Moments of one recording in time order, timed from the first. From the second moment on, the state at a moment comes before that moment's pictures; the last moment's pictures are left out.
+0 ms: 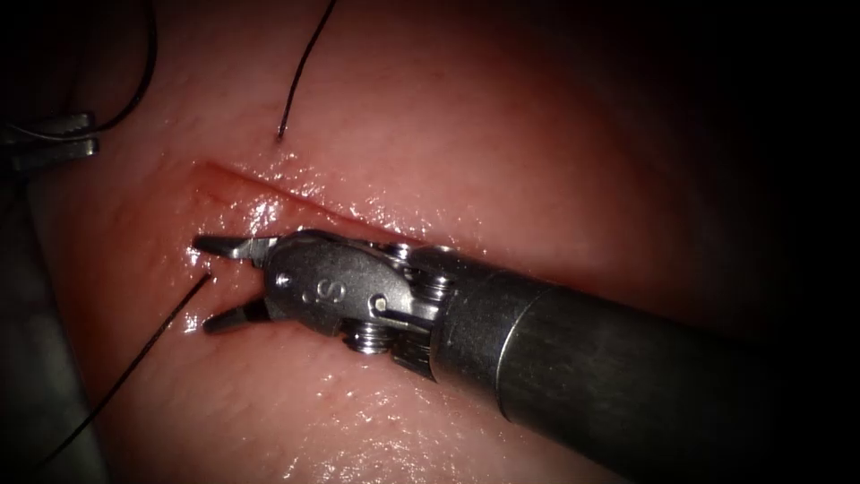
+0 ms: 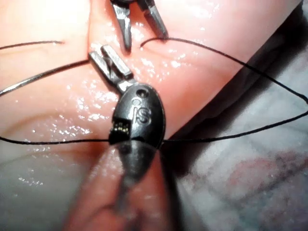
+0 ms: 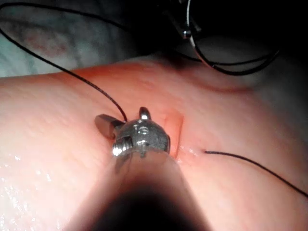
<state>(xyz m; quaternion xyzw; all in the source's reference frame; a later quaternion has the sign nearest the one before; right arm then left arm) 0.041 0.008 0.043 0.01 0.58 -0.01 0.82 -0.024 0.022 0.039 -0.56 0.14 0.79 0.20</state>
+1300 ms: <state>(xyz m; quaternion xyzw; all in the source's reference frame) 0.039 0.004 0.040 0.09 0.57 -0.04 0.81 -0.024 0.022 0.039 -0.56 0.14 0.79 0.20</state>
